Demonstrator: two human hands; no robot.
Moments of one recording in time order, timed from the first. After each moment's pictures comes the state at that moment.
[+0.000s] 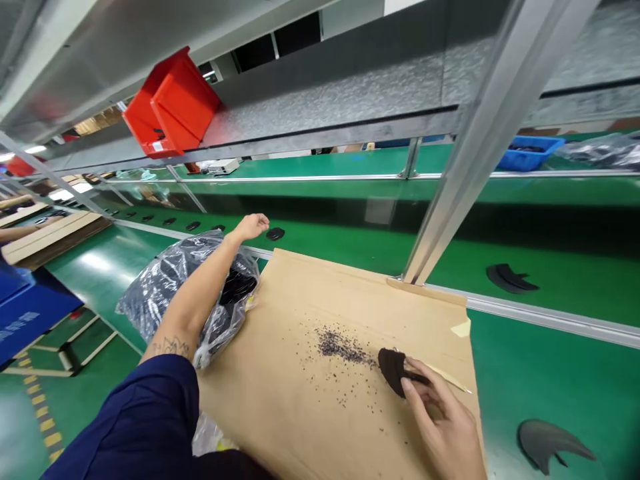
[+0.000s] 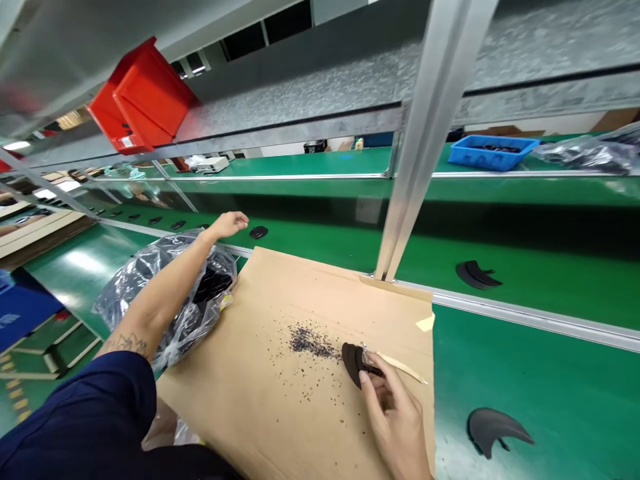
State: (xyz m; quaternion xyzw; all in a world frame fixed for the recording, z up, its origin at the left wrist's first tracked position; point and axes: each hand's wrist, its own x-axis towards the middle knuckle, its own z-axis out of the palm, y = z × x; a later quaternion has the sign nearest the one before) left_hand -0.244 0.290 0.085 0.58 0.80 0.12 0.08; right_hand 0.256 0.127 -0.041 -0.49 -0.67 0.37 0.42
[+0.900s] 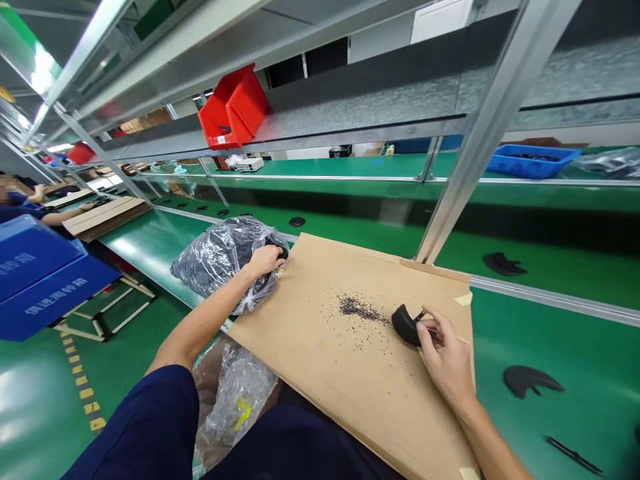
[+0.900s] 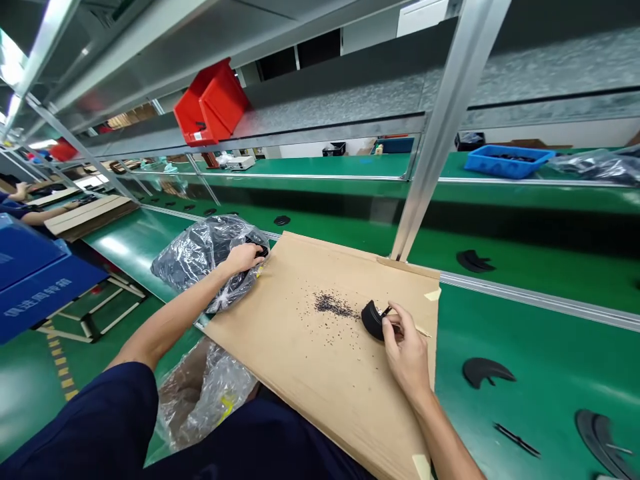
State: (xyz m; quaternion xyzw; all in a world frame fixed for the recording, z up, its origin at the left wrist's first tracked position) left_hand -0.193 0.121 0.048 0.57 0.82 0.04 -0.02; right_hand 0.243 0.135 -0.025 -0.45 -0.73 0.26 0.45
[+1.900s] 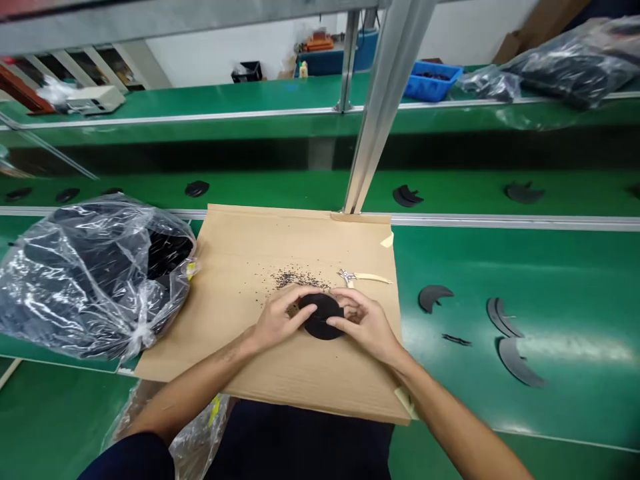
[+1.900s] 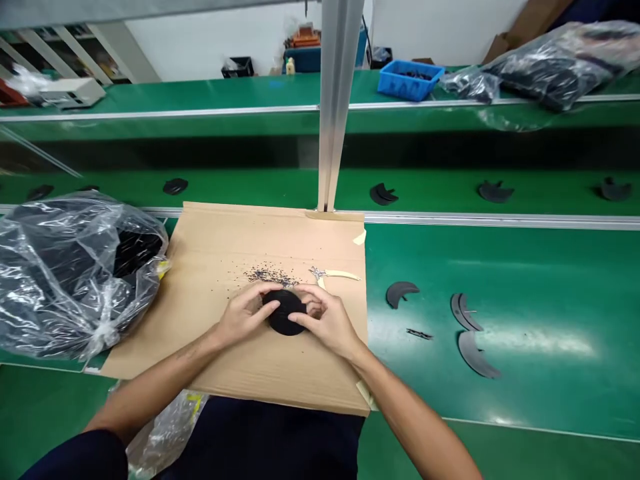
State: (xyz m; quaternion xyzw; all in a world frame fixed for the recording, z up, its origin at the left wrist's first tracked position) left_hand 0.018 0.071 -0.025 0.72 0.45 0.45 0.28; right_hand 0.234 0.095 -0.026 -0.39 -0.59 0.62 0.34
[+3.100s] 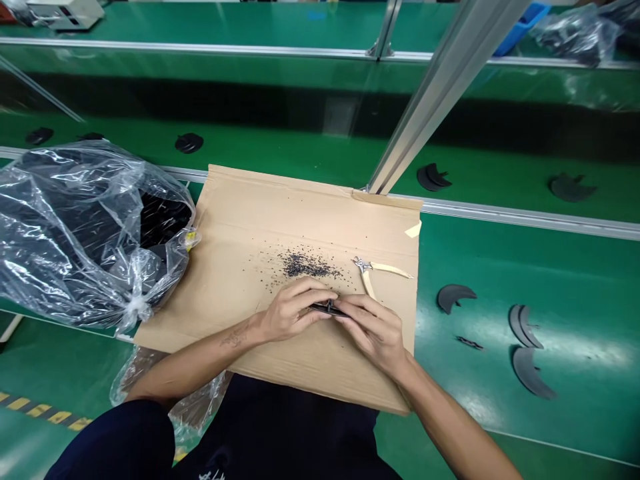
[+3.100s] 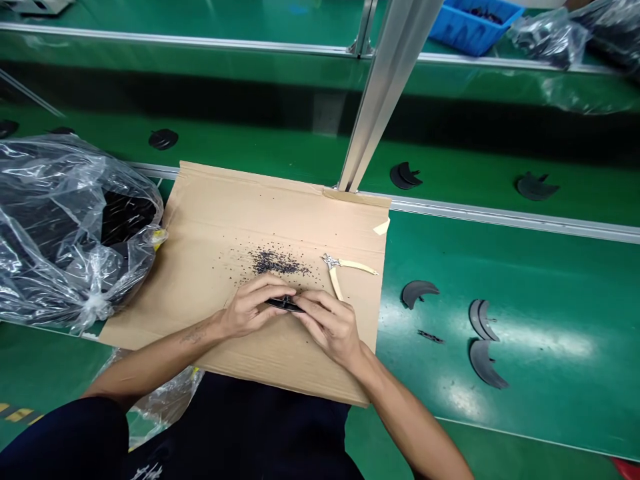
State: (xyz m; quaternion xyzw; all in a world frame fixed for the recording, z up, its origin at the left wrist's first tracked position) left_hand 0.018 0.069 -0.033 0.77 0.36 0.48 0.23; right_hand 0.231 0.086 -0.026 -0.29 -0.81 0.31 0.41
